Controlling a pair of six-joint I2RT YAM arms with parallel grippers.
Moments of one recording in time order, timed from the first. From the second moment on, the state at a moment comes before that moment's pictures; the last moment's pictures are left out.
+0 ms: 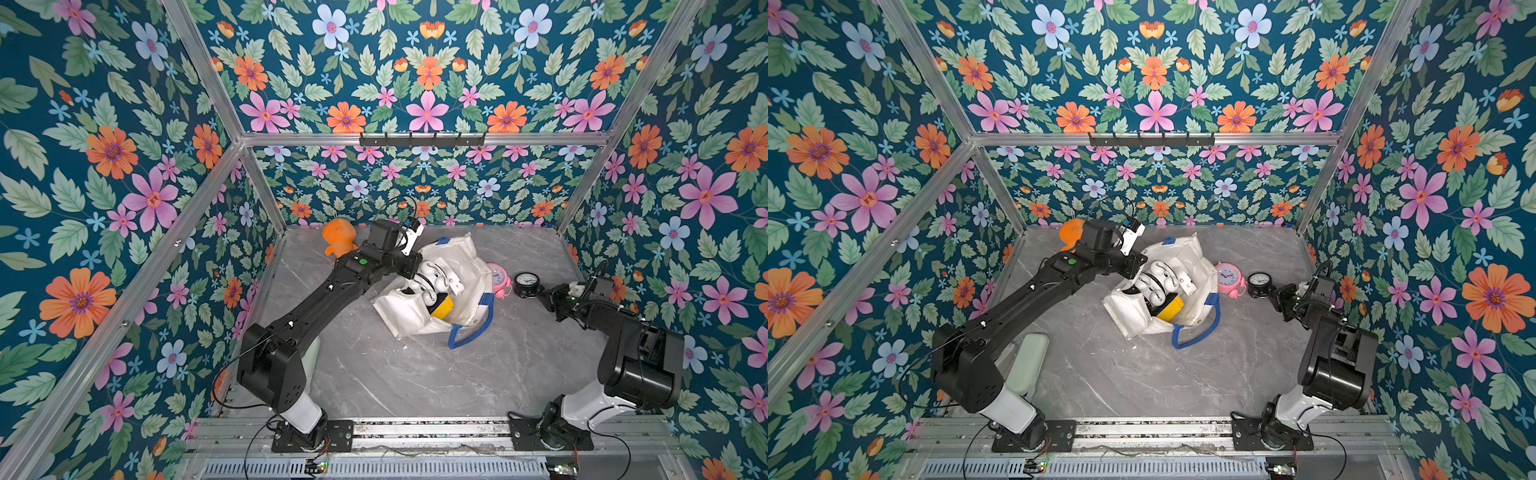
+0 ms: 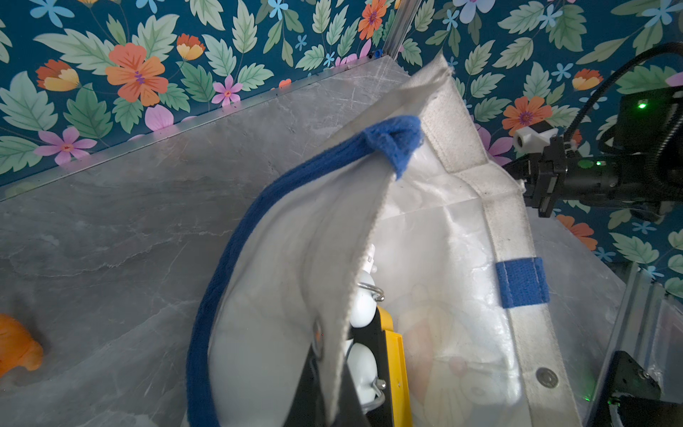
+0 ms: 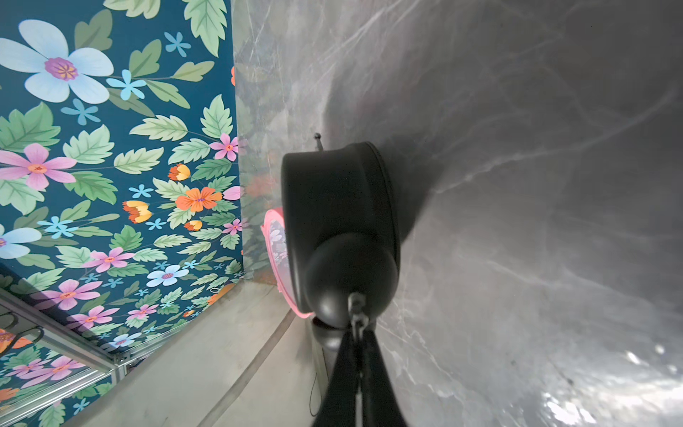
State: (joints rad) left arm -0.60 1.60 1.44 -0.43 0.26 -0.08; right arm -0.46 1.60 0.78 -0.05 -0.69 0.88
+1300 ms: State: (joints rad) left arm -0.60 1.63 1.49 -0.47 0.27 -0.08; right arm -0.50 1.53 0.74 0.03 -0.74 0.88
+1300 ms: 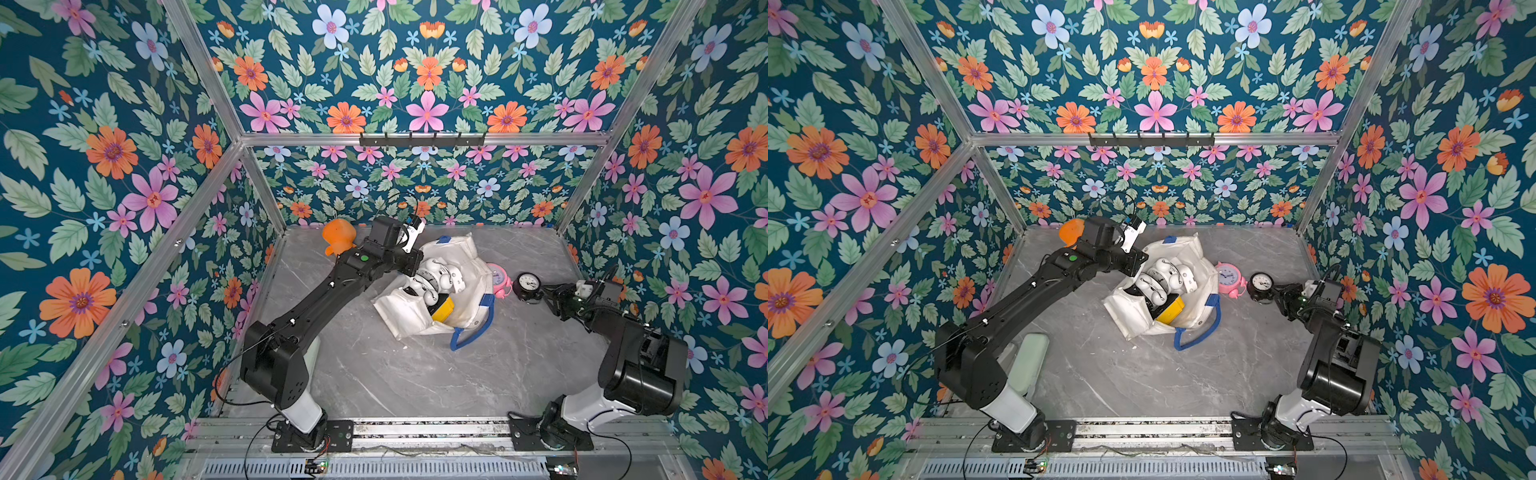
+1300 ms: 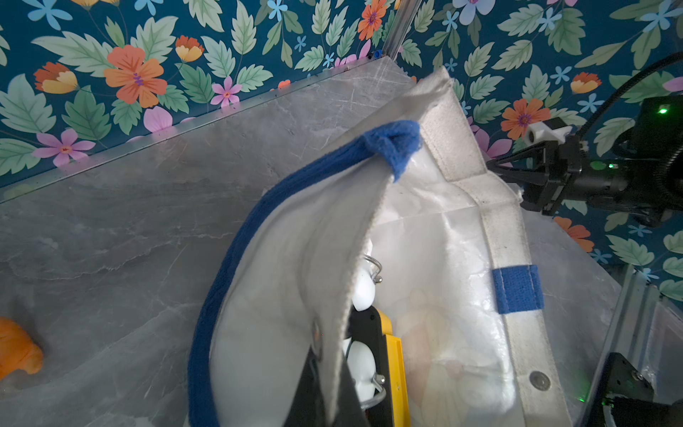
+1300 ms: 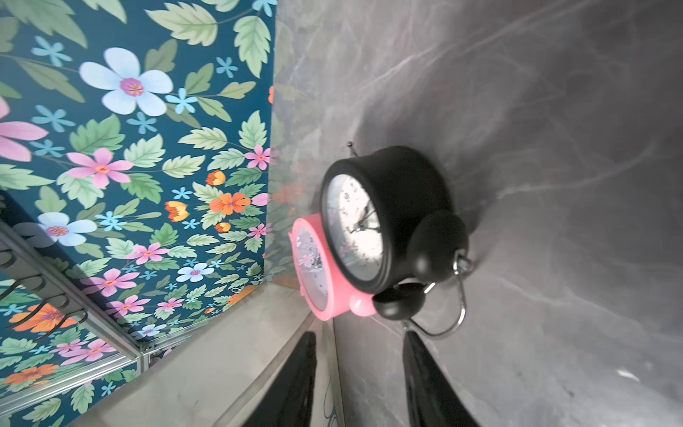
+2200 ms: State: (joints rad) left arm -0.60 1.63 1.49 -0.47 0.27 -0.08; right arm 0.18 1.11 1.14 -0.35 -0.51 0.55
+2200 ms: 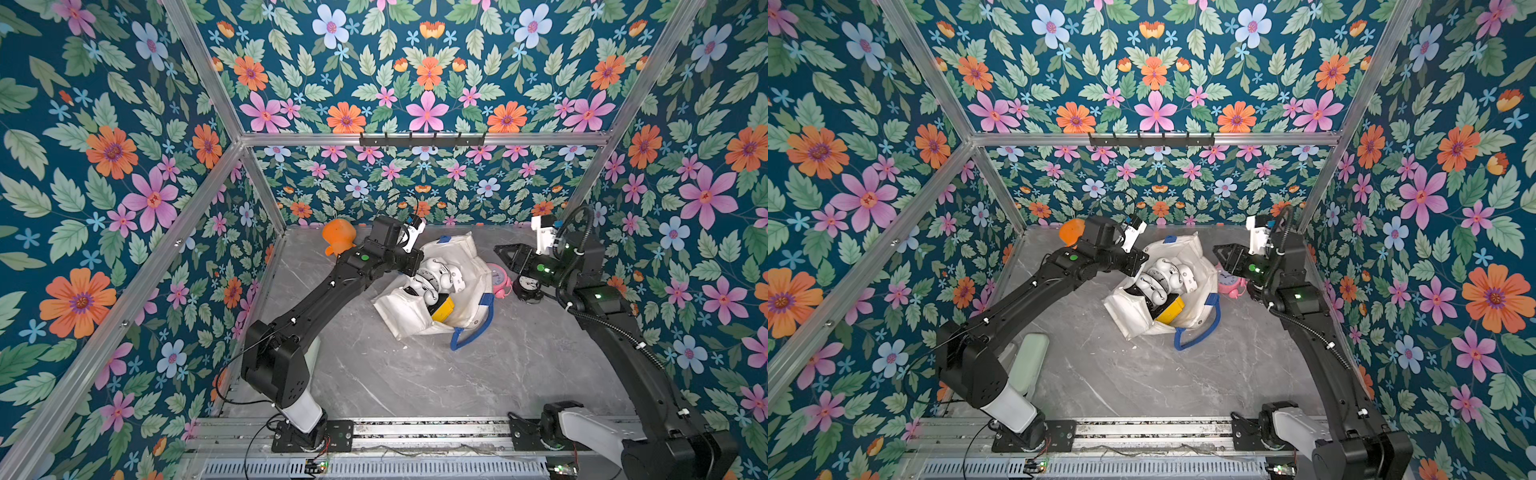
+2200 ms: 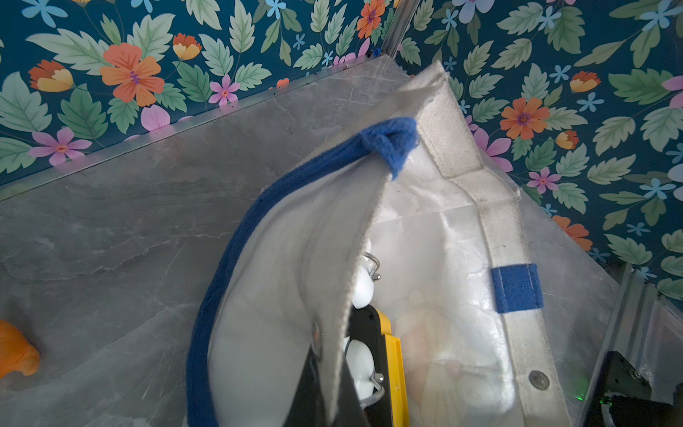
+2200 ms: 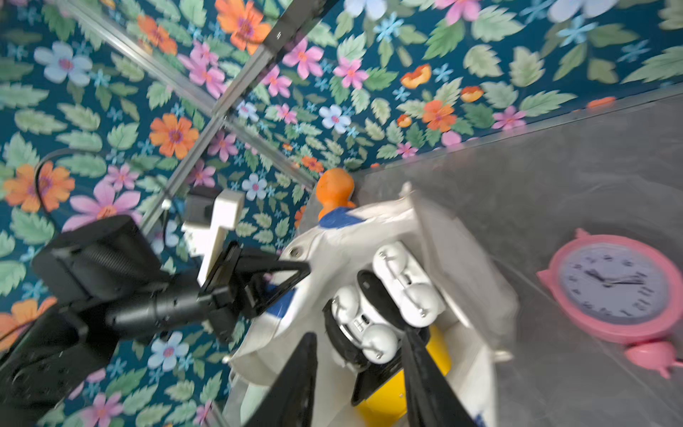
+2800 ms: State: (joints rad) left arm -0.60 1.63 1.49 -0.47 0.28 -0.08; right arm 0.48 1.30 1.15 -0.46 -0.26 0.28
